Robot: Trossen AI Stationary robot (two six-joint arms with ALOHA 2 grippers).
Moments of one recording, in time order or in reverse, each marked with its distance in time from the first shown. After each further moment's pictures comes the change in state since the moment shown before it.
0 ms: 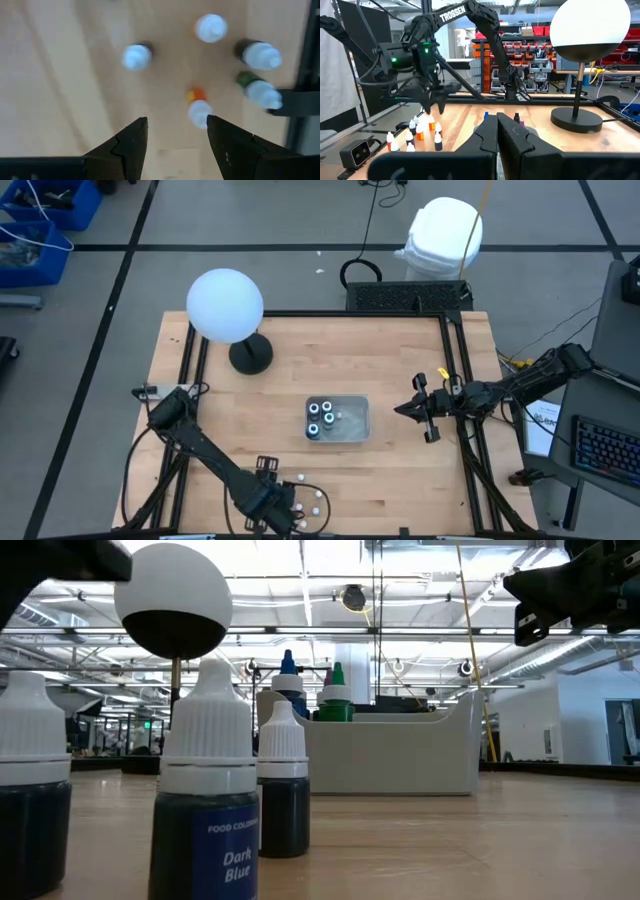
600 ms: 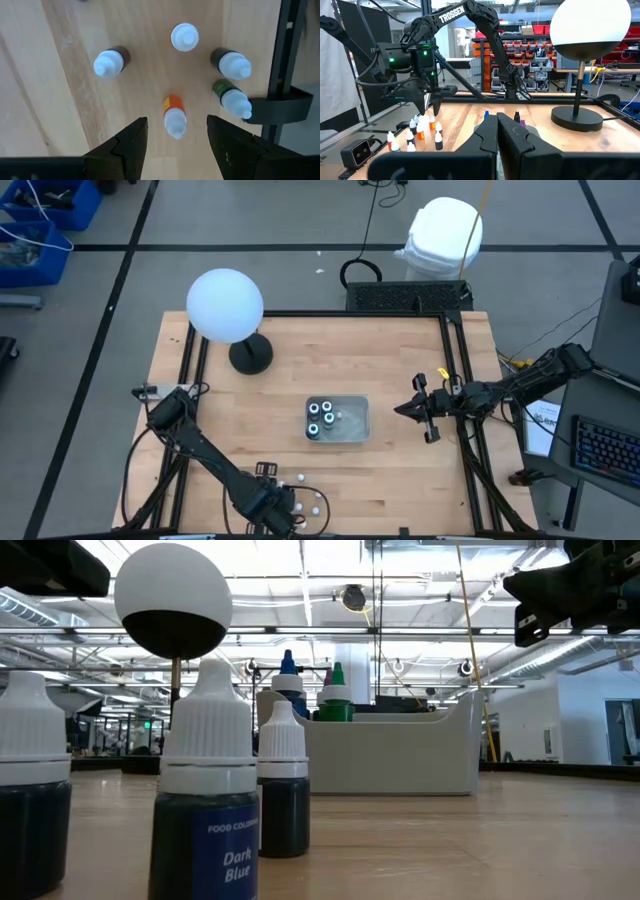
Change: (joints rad) left arm -0.013 0.000 -0.021 0.084 0.037 -0.048; right arm 0.000 0.000 0.000 -0.006 0.000 0.007
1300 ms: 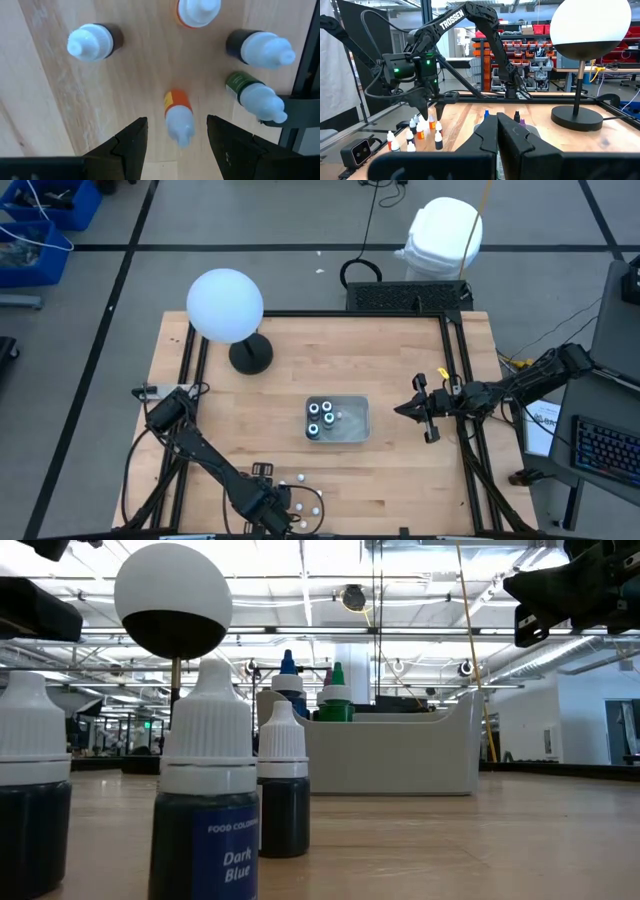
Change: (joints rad) left arm -0.014 -0.002 -0.109 0.081 0.026 -0.043; right arm 0.000 0.000 0.000 -0.001 0.000 0.000
